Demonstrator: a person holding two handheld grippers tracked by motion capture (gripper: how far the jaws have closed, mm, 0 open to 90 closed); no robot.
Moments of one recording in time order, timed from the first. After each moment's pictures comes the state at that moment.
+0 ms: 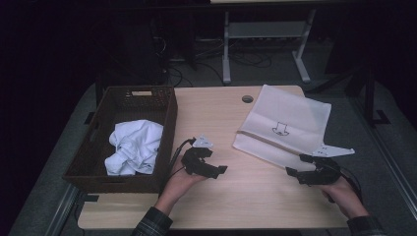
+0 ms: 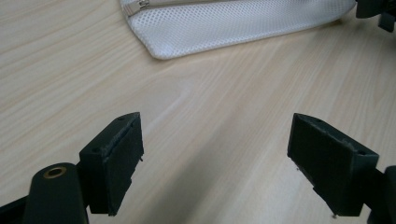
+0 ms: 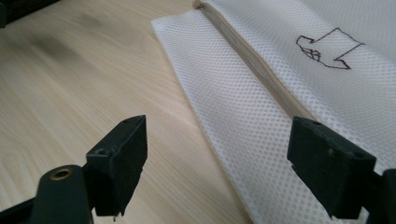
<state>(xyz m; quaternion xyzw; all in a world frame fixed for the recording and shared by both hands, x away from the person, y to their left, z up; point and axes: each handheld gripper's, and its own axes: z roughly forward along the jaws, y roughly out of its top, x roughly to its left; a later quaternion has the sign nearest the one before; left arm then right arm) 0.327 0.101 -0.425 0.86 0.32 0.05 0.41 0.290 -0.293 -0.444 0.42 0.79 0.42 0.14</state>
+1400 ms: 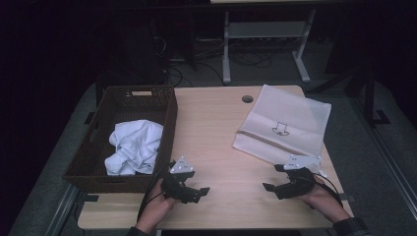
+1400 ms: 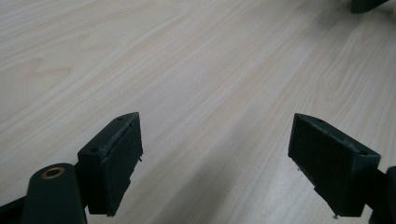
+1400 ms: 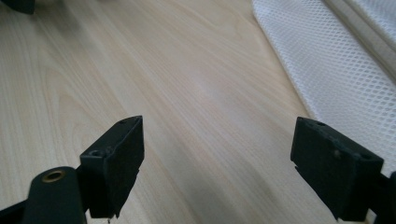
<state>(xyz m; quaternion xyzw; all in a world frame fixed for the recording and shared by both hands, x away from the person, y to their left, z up) 0.271 0.150 -0.445 0.85 0.33 0.06 0.40 0.276 -0.227 -0.455 0.32 0.85 0.41 0.10</state>
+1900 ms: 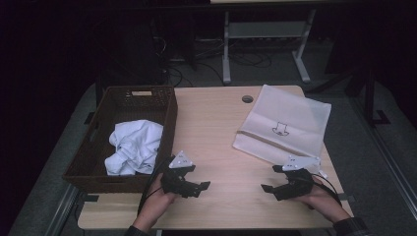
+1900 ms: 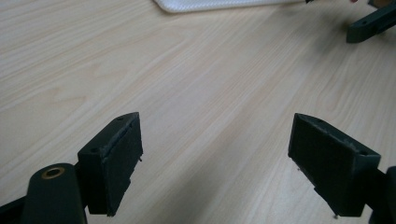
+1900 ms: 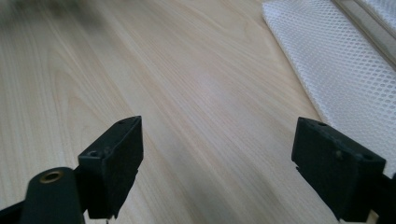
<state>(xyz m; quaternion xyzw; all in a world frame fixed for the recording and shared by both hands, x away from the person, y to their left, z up) 0.281 0.149 -0.432 0.85 0.33 0.07 0.41 0.275 -0.224 -0.456 0.32 0.85 0.42 0.09</state>
